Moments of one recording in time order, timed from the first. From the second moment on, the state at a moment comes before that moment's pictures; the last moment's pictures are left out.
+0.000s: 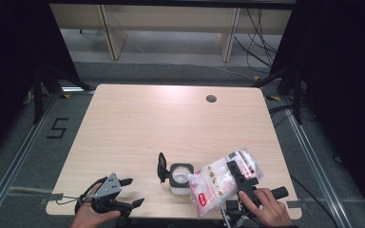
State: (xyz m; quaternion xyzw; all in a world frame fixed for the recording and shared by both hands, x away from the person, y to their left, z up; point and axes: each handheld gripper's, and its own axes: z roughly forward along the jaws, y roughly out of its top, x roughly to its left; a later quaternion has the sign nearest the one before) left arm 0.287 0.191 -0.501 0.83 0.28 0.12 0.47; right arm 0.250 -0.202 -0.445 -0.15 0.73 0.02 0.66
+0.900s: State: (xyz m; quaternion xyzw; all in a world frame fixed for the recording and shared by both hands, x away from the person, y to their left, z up) left arm 0.287 0.191 -0.501 0.83 0.28 0.12 0.47; right arm 0.251 -0.199 -0.441 -0.18 0.73 0.01 0.66
